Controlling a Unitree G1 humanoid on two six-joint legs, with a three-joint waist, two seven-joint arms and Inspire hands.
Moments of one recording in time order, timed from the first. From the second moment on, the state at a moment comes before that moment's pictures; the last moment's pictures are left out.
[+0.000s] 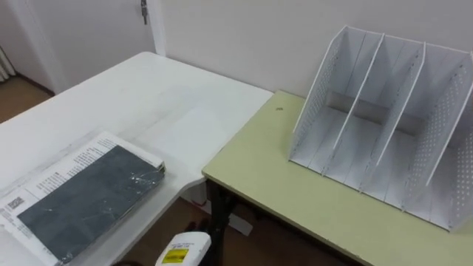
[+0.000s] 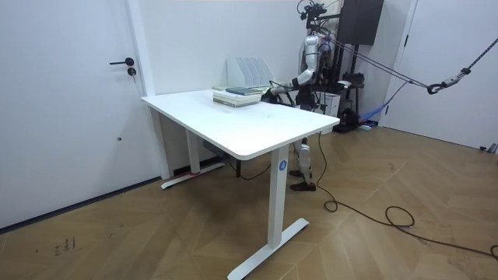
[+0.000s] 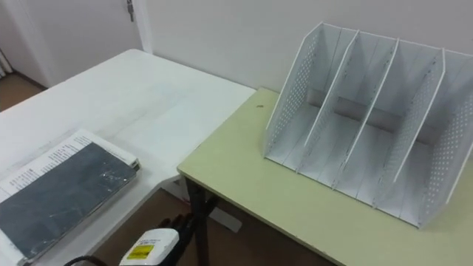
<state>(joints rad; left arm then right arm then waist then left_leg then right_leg) 0.13 0.28 -0.39 0.22 0.99 -0.01 0.09 0.05 -0.25 0.06 1.31 0.19 -0.06 0.12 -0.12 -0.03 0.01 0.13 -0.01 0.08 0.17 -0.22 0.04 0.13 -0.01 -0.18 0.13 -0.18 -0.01</state>
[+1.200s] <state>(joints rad) 0.19 0.31 -0.12 -0.06 1.07 -0.06 0.47 0.10 -0.27 0.05 1.32 0.19 -0.05 0.07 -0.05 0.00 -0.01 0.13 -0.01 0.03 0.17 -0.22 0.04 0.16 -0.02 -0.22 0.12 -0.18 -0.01</state>
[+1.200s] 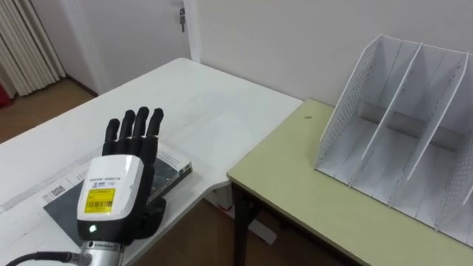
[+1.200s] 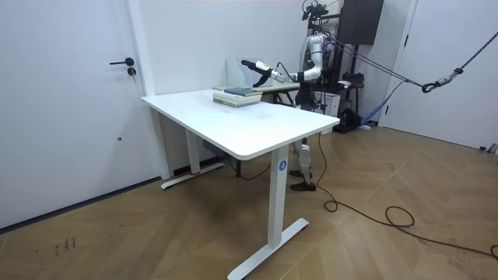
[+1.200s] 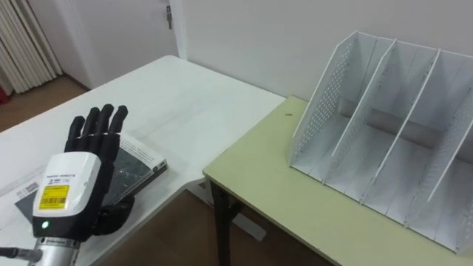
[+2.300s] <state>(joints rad) 0.25 0.27 -0.12 0.05 1.07 0.02 0.34 0.09 -0.26 0.05 1.32 0.18 -0.03 0.09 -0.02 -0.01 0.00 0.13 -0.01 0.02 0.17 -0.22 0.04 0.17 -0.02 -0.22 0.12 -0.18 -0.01</state>
